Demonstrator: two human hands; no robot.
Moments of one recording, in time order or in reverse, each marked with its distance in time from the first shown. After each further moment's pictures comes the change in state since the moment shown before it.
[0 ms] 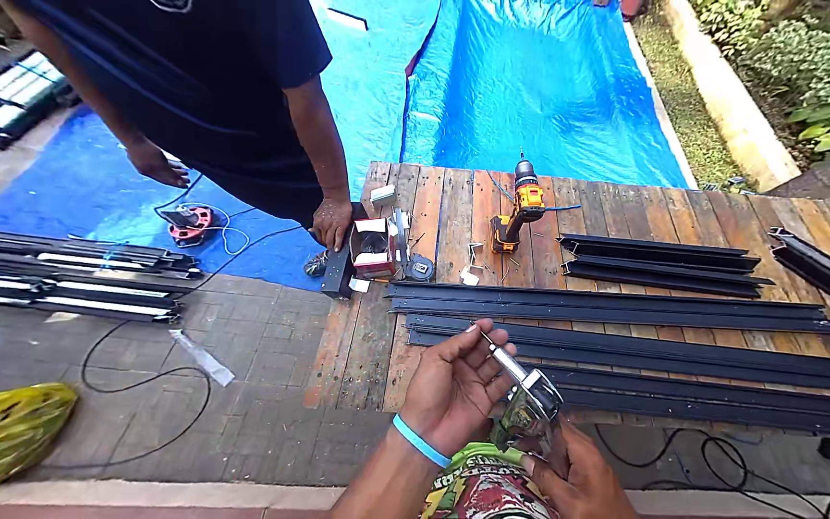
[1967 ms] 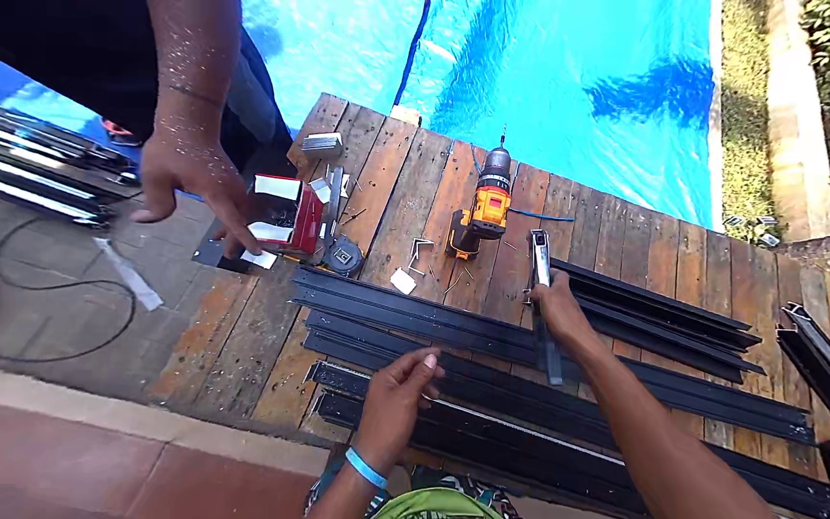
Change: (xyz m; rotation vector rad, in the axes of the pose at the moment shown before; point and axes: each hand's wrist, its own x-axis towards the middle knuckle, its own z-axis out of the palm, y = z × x) left_hand 0.175 -0.087 -0.019 0.901 0.381 0.451; right_hand 0.309 0.116 -0.214 -0.220 0.074 0.554
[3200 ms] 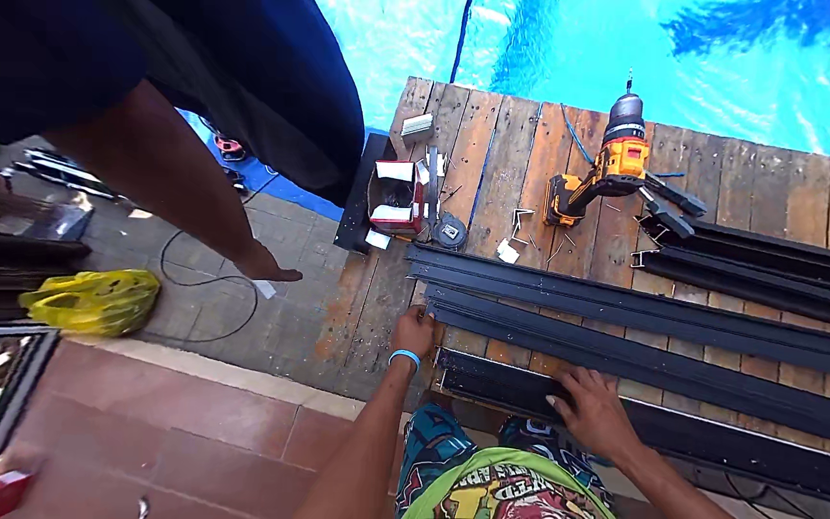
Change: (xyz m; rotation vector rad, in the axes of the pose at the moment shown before) left_hand 0.095 -0.063 -0.209 0.844 0.207 -0.181; right_hand -0.149 0.158 0.177 -0.808 -0.168 -0.420
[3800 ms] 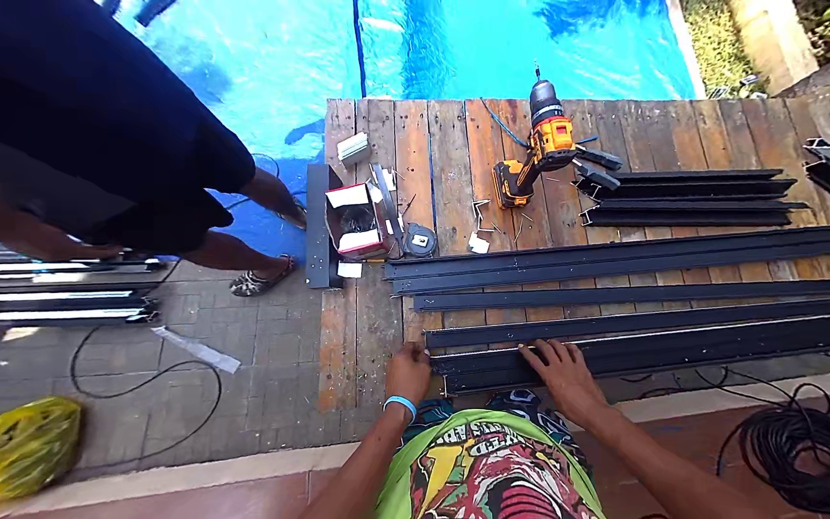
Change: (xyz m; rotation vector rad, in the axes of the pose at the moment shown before) left_hand -0.013 -0.033 -0.032 0.126 -0.227 0.166; right_hand -0.005 -0.079 0.033 -0.162 -0.016 0.089
